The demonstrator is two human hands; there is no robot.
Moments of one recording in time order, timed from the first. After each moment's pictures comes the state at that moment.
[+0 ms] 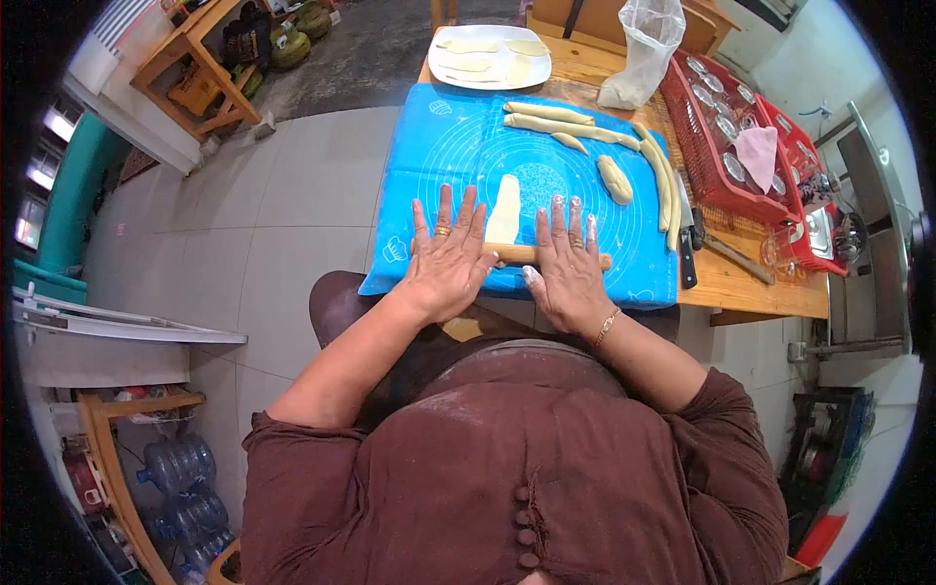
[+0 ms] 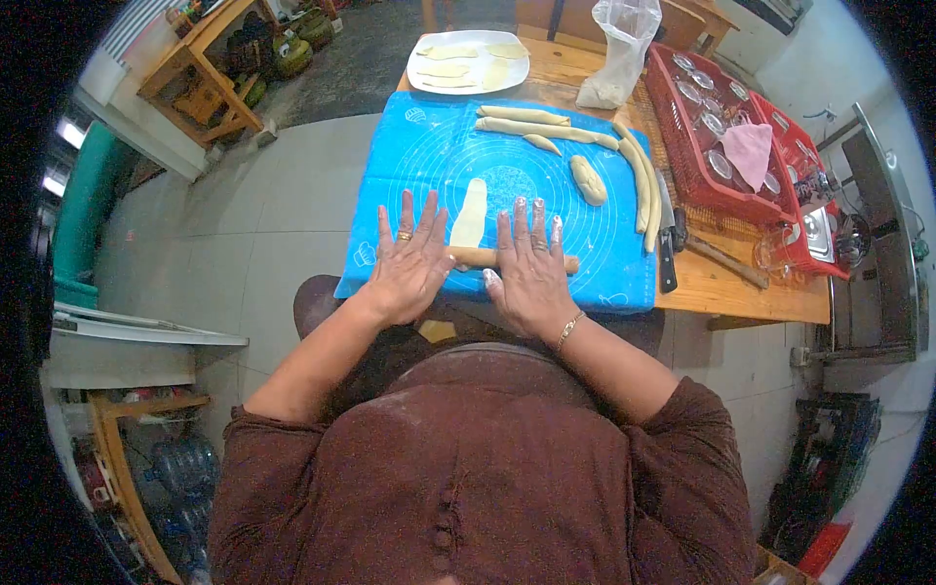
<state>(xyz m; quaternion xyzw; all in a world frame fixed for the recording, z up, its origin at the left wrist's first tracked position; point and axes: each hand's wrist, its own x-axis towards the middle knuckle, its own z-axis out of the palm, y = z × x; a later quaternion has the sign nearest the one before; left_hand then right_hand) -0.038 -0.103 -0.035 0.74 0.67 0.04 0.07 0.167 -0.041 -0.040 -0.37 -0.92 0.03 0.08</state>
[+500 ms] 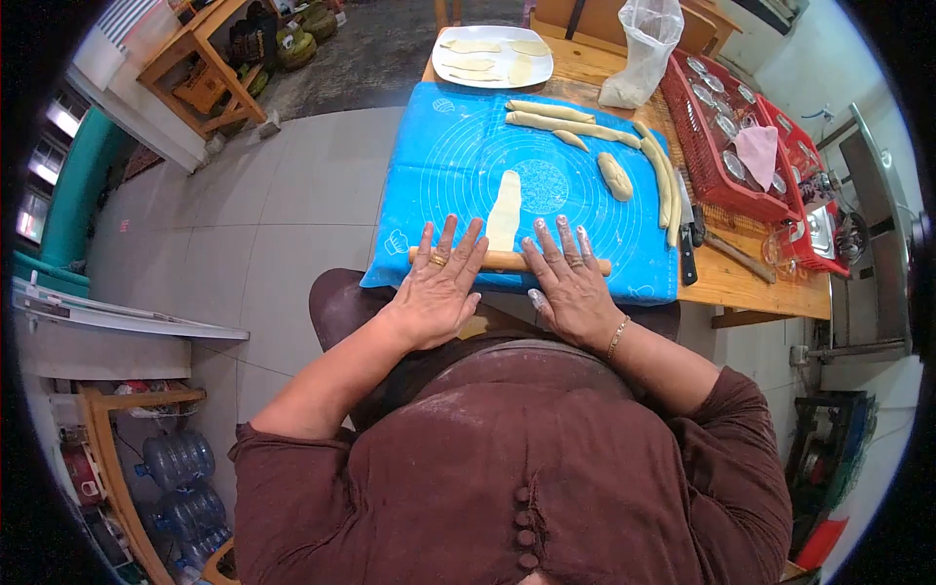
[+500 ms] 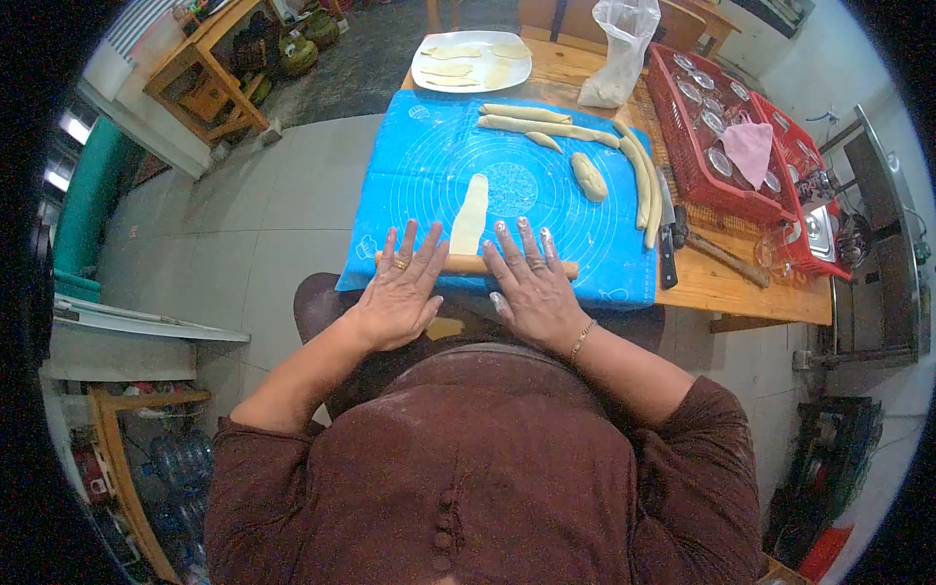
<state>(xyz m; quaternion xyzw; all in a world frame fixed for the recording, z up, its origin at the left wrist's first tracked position) -0.039 -0.145 -0.031 0.80 0.59 0.06 0.07 0.189 -0.053 -0.038 -0.27 -0.96 0.05 0.08</state>
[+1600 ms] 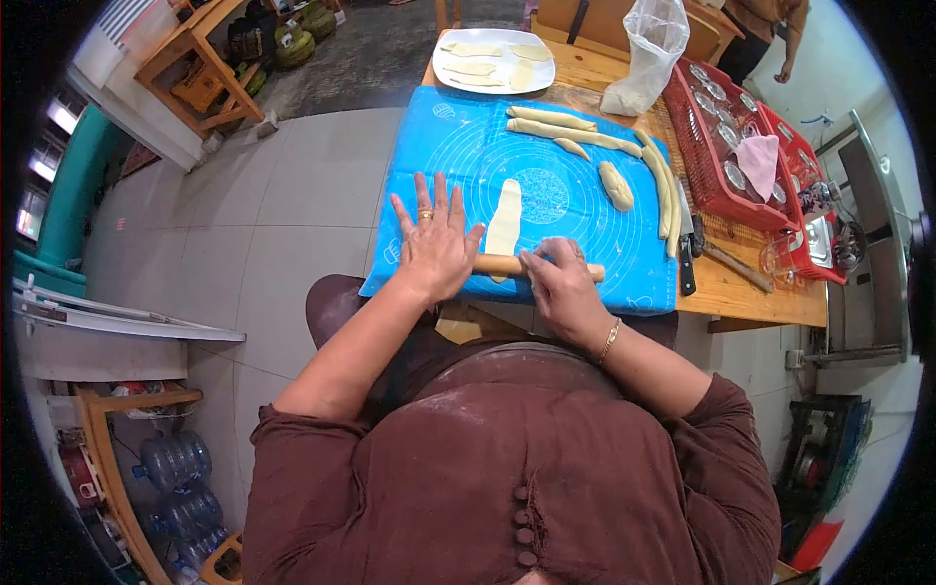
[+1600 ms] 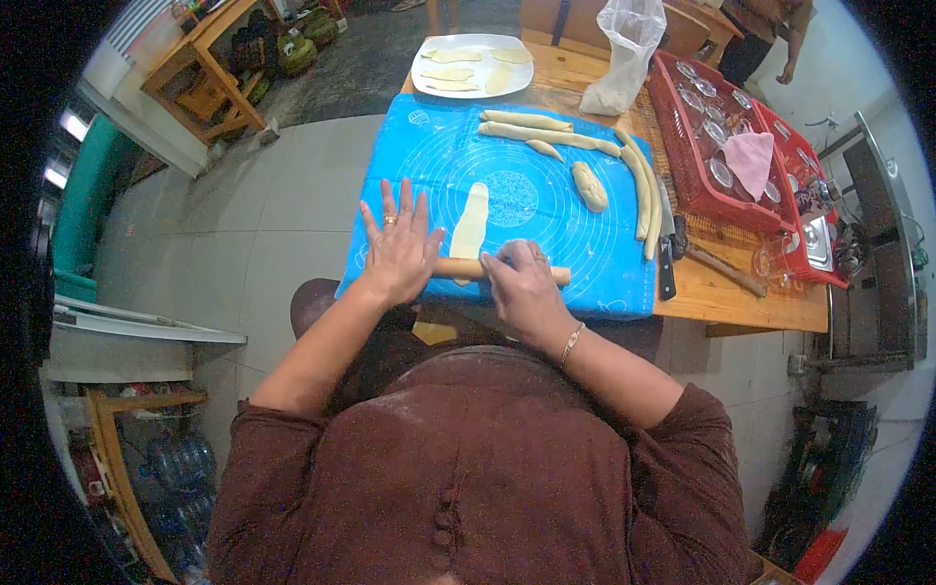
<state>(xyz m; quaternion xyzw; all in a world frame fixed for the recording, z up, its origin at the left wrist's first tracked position) -0.045 -0.083 -0.044 0.66 0.75 0.08 0.03 0.168 -0.042 -0.040 -0.26 -0.91 0.17 0.28</state>
